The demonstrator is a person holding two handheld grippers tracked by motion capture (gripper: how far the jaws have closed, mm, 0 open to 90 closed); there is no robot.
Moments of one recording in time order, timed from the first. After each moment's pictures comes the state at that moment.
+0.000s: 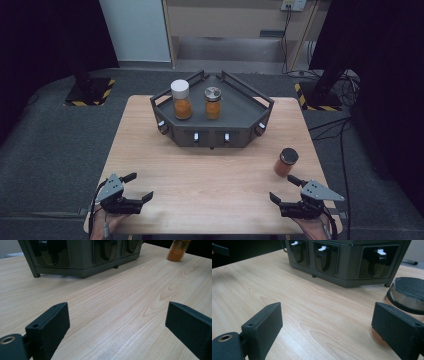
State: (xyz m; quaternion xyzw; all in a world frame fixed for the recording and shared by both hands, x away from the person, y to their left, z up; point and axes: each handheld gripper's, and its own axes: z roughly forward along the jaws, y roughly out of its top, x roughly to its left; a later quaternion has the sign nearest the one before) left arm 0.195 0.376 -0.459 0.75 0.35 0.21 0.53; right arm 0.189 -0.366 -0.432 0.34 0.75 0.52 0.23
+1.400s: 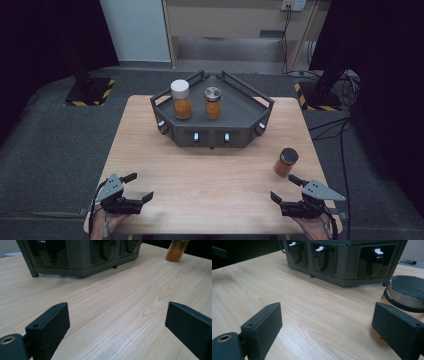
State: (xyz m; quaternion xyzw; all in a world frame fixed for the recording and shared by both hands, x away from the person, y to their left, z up) left arm 0.196 0.377 -0.460 0.75 0.34 0.21 0.53; right arm 0.189 -0.368 -0.434 0.35 0.74 0.52 0.23
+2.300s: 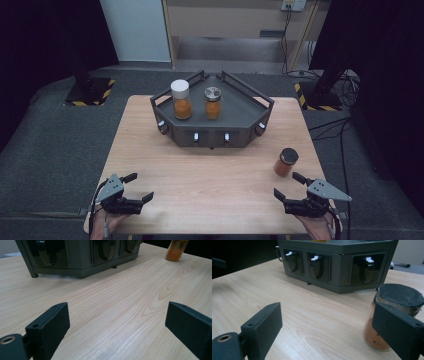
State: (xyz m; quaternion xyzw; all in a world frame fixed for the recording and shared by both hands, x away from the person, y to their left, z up) left arm 0.196 0.377 -0.459 0.75 0.34 0.21 0.53; right arm 0.184 -0.372 -0.428 0.36 0.72 0.54 0.24
